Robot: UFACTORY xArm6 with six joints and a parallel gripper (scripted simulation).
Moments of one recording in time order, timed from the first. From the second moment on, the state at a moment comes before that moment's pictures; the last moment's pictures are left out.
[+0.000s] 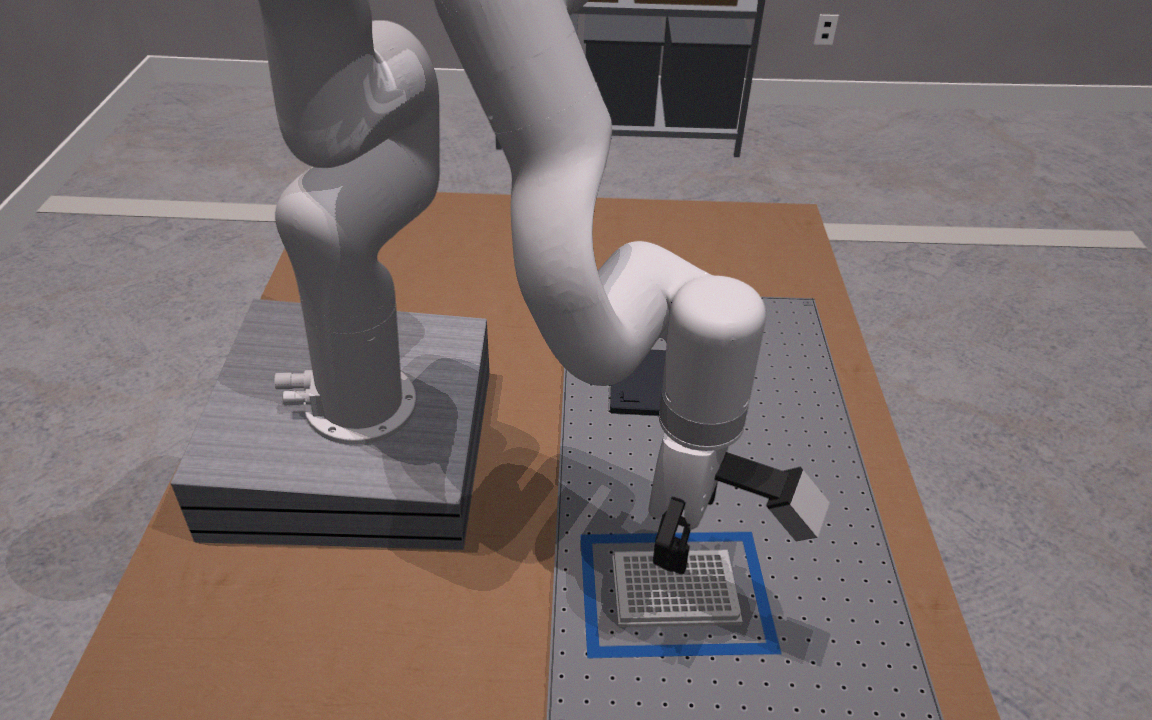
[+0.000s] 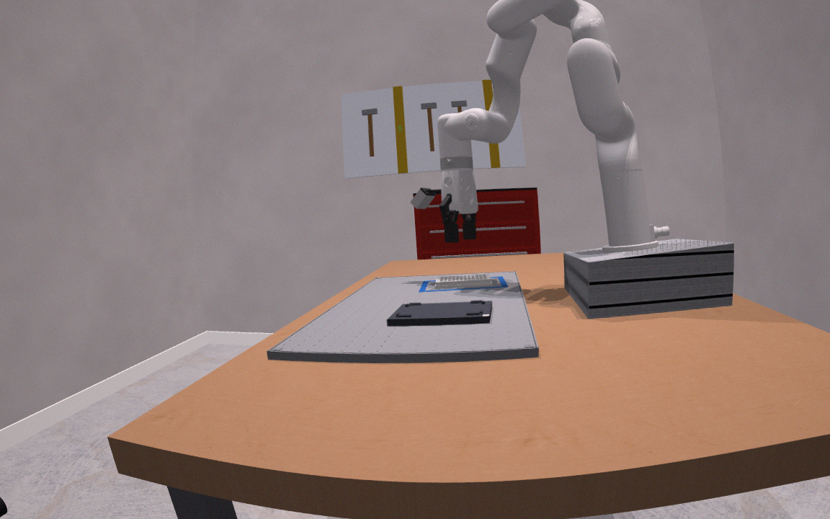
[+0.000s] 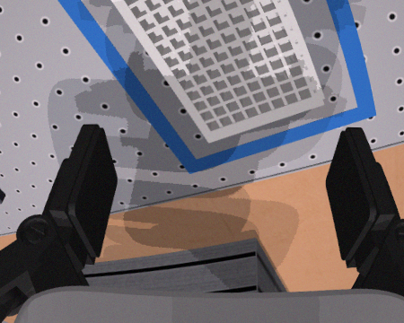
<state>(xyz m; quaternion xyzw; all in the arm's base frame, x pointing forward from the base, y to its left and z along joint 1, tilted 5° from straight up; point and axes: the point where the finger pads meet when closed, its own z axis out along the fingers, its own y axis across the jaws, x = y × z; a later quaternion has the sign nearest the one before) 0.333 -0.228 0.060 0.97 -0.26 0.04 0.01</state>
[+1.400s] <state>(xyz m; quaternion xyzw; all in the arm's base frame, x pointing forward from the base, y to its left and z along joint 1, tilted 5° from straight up) 0.334 -0.228 0.056 0.67 -0.74 0.04 0.00</state>
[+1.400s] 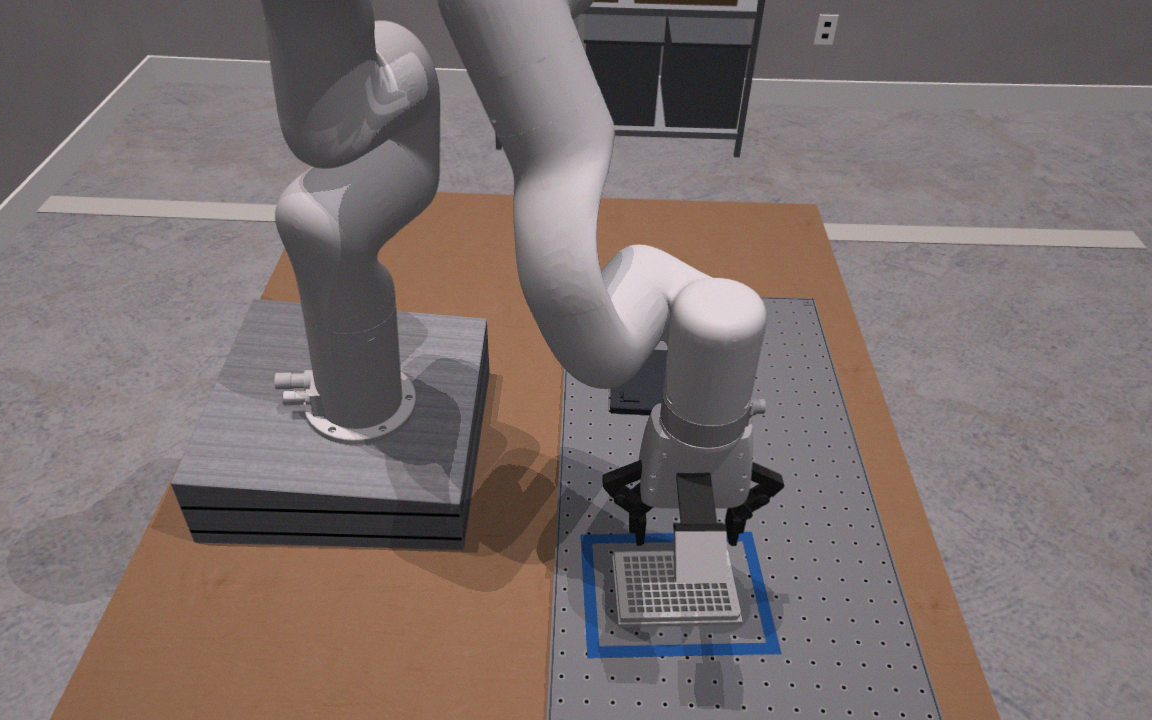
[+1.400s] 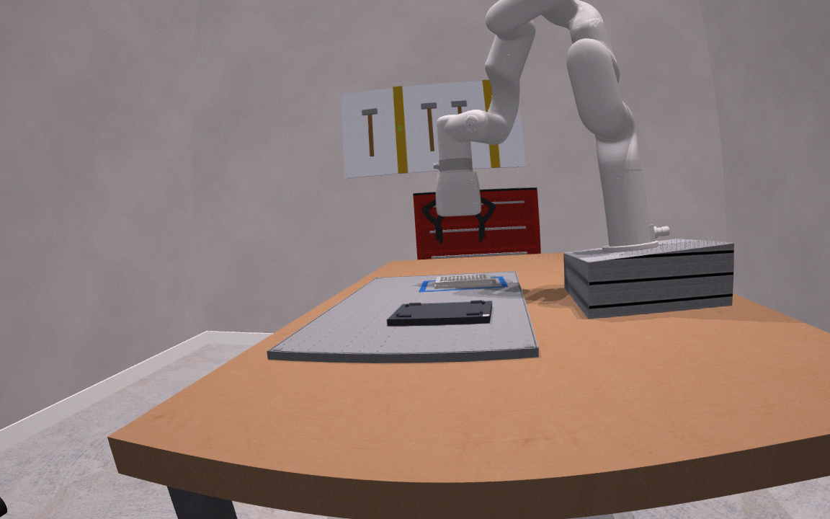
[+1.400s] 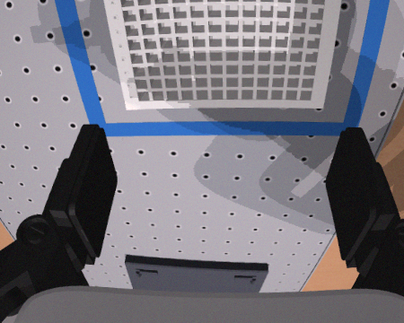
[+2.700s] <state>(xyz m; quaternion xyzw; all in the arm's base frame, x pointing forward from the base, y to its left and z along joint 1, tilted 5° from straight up) 0.334 -0.228 0.050 0.18 -0.98 0.03 -0.03</state>
